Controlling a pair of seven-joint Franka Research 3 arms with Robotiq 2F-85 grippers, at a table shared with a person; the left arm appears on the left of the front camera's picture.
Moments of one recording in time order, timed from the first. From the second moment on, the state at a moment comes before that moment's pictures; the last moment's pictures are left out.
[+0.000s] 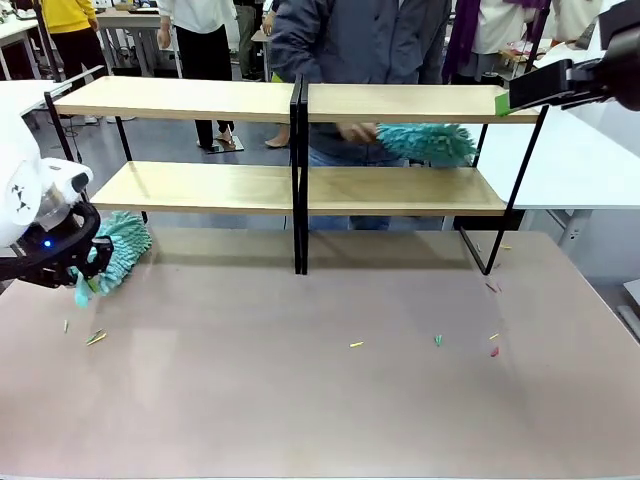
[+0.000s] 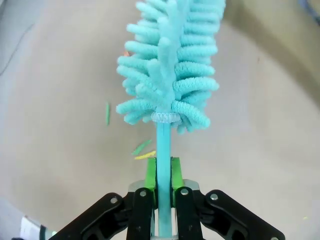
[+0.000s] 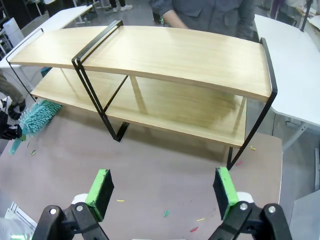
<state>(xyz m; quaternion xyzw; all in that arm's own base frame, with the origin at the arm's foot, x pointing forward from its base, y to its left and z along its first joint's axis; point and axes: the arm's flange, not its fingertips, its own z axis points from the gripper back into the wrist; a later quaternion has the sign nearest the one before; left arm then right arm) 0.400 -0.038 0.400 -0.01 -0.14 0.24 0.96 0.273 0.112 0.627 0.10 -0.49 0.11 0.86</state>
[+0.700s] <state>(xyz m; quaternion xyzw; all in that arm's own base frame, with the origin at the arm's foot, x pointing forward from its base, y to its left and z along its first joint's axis) 0.410 -0.058 0.415 -0.02 -0.22 0.20 0.95 0.273 0.112 0.627 0.10 -0.49 0.11 0.86</state>
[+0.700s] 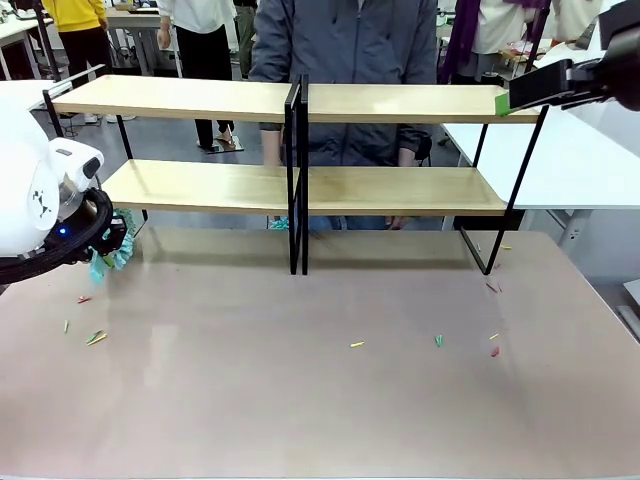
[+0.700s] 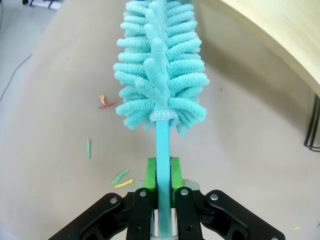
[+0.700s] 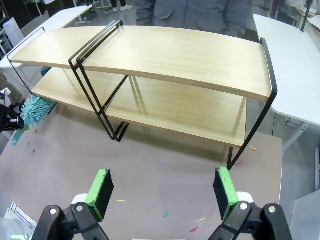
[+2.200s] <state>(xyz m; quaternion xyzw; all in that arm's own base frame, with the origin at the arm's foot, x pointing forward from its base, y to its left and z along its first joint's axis) 0.244 0.156 0.440 -0.41 -0.18 -0.42 0.79 0.273 0.112 0.627 0.10 -0.49 0.11 0.86</state>
